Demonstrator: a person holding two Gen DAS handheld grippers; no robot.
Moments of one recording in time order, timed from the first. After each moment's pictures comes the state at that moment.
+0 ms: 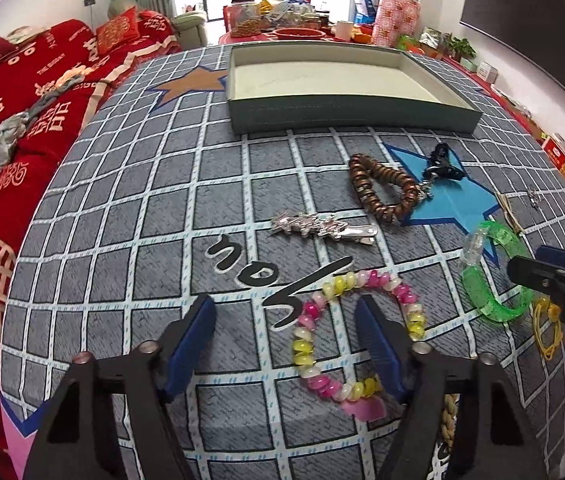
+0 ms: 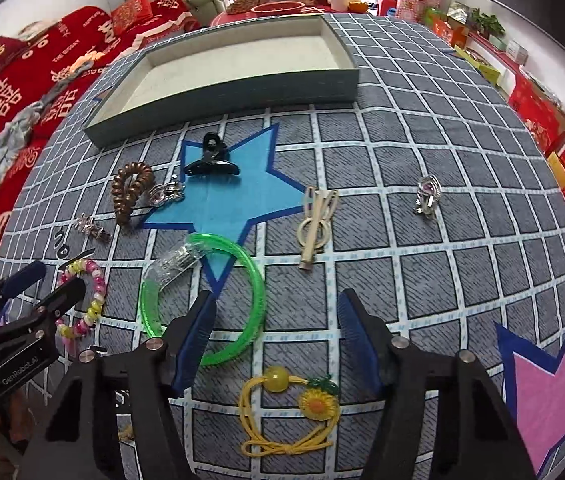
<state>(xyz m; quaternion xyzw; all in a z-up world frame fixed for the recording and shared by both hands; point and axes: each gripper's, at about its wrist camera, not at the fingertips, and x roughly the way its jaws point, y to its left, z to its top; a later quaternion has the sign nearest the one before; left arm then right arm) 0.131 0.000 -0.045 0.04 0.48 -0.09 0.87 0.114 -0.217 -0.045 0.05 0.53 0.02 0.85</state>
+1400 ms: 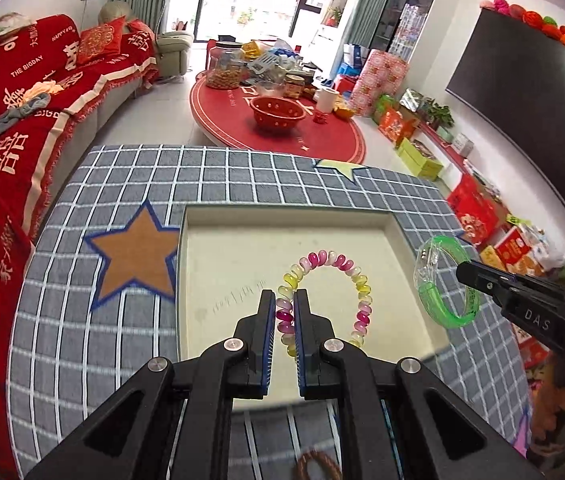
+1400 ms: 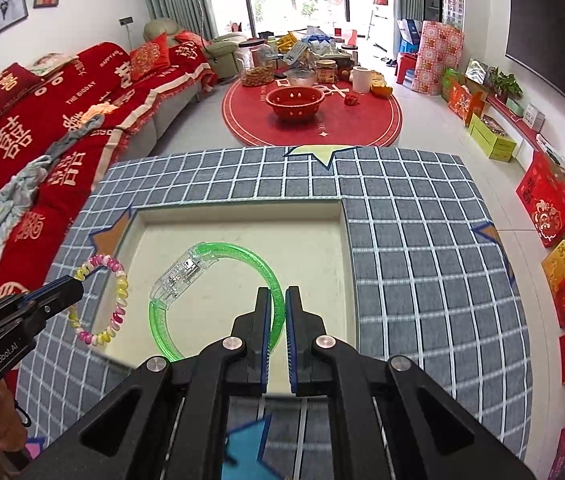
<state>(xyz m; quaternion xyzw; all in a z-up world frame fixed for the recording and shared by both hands) 0.331 -0.017 0.054 -0.06 0.43 -0.14 0.89 0.320 -0.237 0.068 0.03 0.45 0.04 0.89</state>
